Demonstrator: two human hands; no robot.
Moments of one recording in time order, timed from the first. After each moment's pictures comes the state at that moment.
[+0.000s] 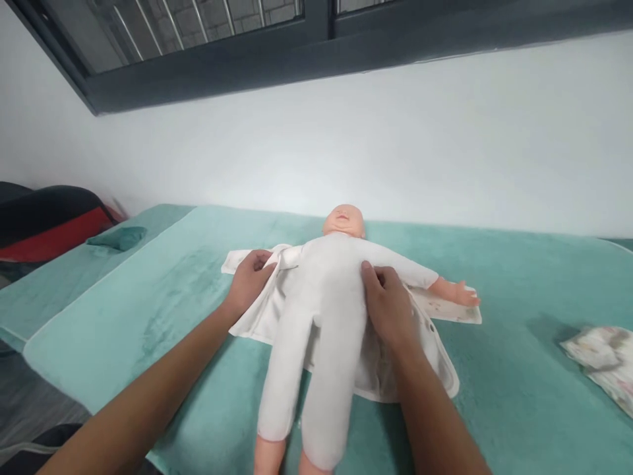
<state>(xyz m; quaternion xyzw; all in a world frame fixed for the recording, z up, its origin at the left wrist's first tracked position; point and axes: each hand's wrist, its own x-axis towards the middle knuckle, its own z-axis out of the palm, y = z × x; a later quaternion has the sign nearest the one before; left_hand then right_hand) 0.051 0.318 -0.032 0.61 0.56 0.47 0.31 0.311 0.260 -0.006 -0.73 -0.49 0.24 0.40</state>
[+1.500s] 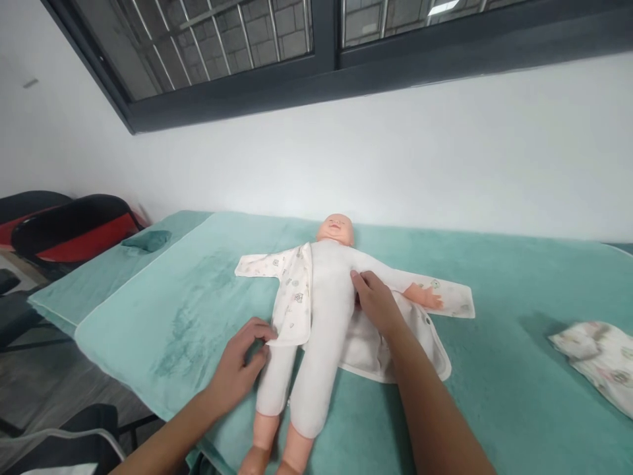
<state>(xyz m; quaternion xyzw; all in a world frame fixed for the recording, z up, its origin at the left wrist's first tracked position) 0.038 0.163 -0.035 0.74 0.47 0.41 0.24 0.312 0.269 -0.038 -0.64 -0.56 0.36 0.38</state>
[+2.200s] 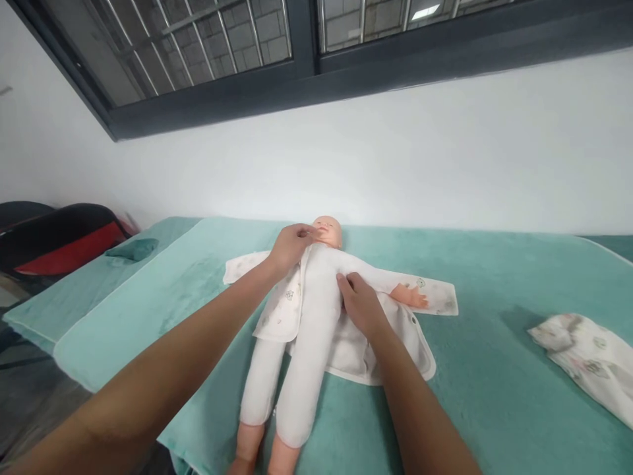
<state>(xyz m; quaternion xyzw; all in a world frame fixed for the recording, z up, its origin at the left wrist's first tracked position) 0.147 0.350 0.041 0.67 0.56 0.38 0.31 0.308 0.266 -0.033 -0.64 -0.58 0.33 0.38</state>
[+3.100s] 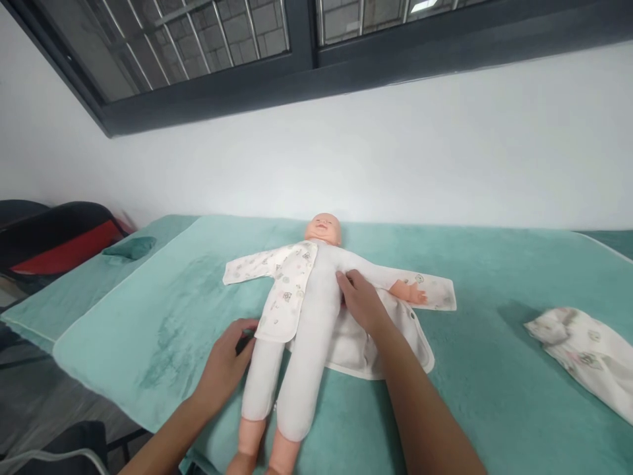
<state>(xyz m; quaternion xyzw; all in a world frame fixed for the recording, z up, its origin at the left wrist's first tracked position) 0.036 0.174 -0.046 0.72 0.59 0.33 0.19 0.312 0.264 -0.032 -0.64 -0.57 0.37 0.36</state>
